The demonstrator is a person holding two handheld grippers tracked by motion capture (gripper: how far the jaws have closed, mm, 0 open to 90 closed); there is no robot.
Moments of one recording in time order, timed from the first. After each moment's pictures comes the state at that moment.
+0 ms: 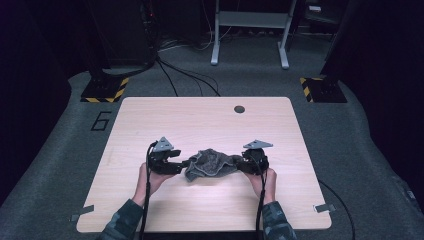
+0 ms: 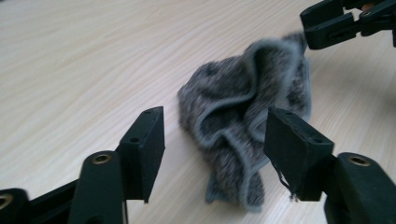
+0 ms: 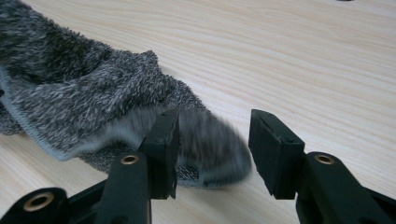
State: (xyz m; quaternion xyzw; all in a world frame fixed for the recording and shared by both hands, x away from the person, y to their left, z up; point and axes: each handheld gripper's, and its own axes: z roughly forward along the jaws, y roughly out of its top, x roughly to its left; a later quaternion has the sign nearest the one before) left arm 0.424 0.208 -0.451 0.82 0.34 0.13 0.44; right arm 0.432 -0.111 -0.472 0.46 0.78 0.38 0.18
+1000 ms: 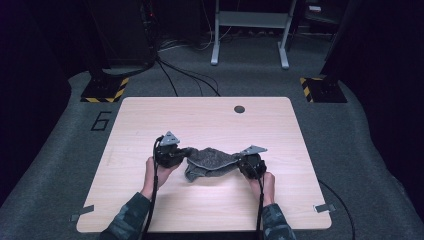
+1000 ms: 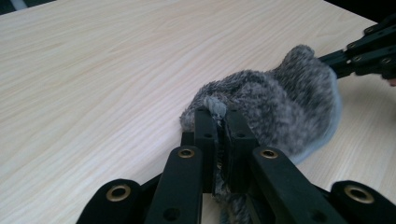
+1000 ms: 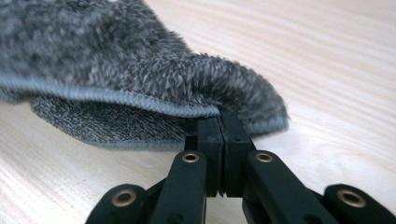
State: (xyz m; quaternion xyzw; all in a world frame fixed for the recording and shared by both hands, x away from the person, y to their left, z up) left arm 0.444 0.209 -0.455 0.81 0.36 0.15 0.44; right arm 0.434 -0.108 -0.499 0.45 0.80 0.35 0.19
